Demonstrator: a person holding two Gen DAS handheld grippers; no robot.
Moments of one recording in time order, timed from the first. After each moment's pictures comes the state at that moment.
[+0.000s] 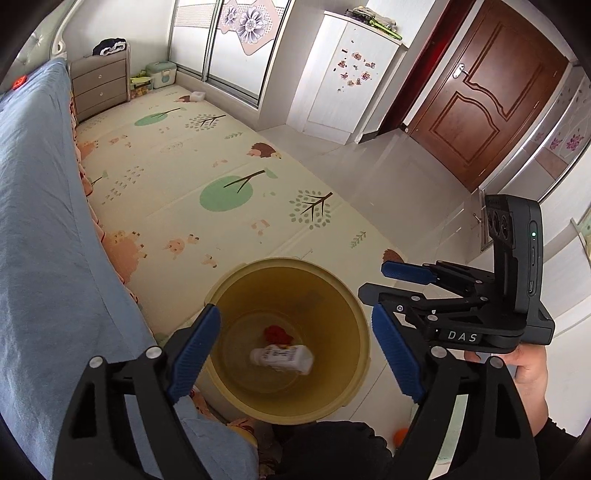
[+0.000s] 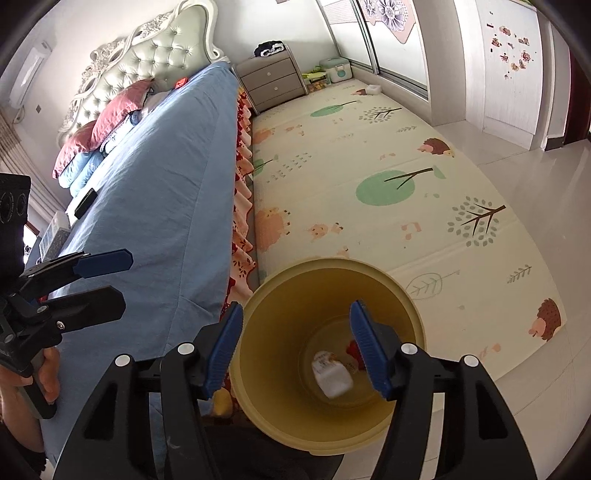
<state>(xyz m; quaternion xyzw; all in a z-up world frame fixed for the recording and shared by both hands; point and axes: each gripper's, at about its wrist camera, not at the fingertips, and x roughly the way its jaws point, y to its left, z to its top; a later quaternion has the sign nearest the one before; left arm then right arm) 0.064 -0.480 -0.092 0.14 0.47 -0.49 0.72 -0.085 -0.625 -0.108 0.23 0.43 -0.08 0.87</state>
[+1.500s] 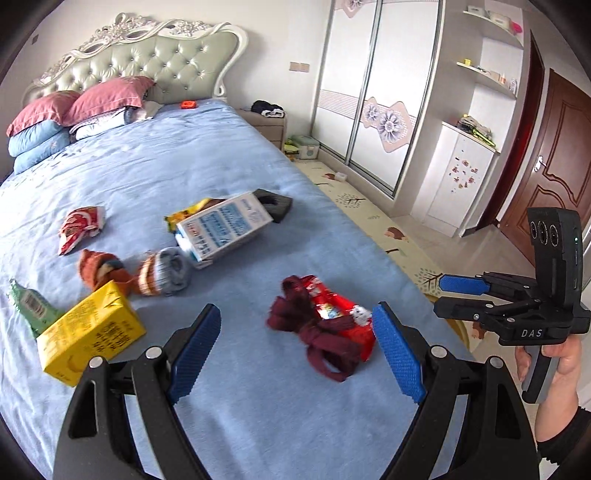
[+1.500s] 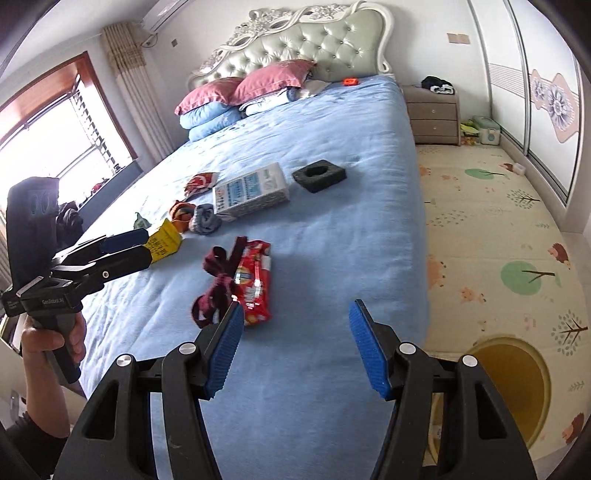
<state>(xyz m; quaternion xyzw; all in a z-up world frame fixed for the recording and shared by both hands) 0.089 -0.105 0.022 0.06 0.36 -0.30 0.88 0.008 -0.330 0.001 0.11 0.38 0.14 0.91</state>
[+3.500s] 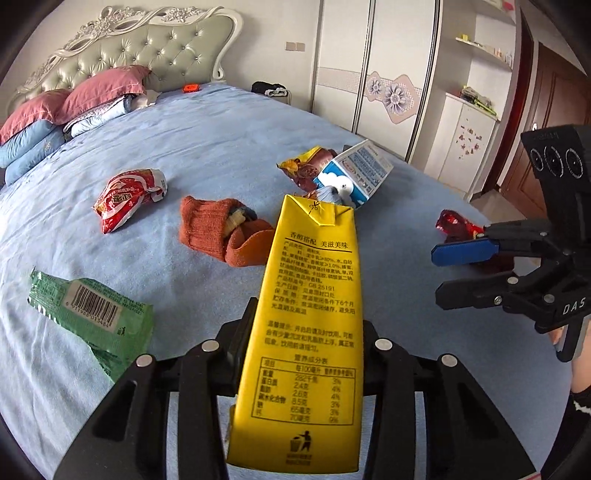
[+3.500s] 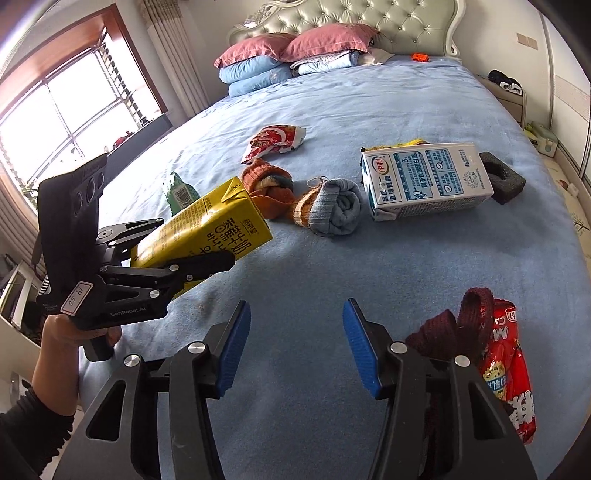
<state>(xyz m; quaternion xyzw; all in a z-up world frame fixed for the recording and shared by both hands) 0.168 0.023 -0.035 0.10 0.37 -0.34 0.86 0.106 -0.140 -0.026 0.06 0.43 0.21 0.88</state>
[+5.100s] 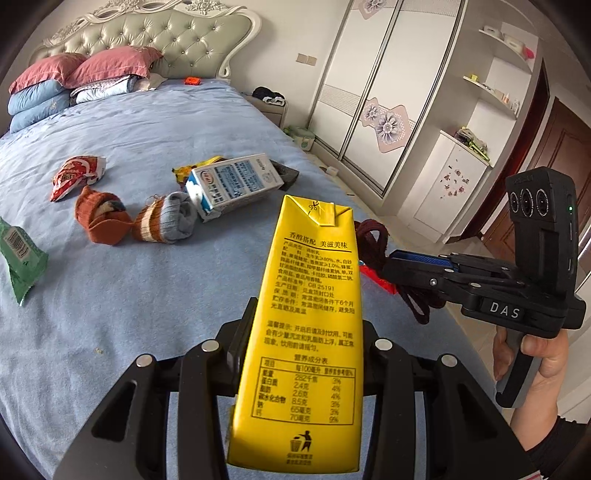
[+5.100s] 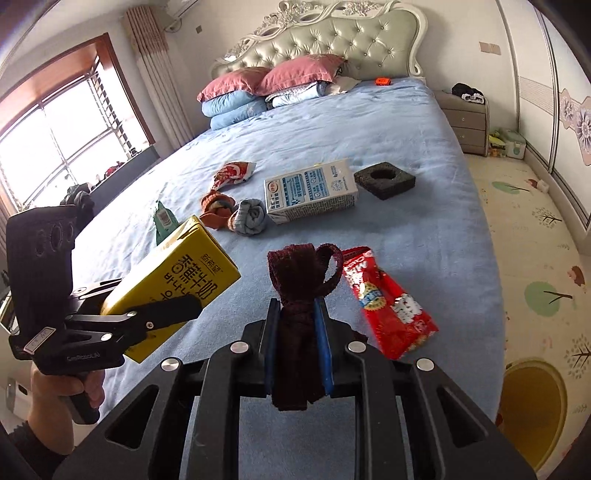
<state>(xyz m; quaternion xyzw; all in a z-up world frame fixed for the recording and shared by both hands) 0.085 -0.083 -0.014 0.00 0.38 -0.33 0.86 0.028 -0.264 0.002 0.08 0.37 0.17 0.91</state>
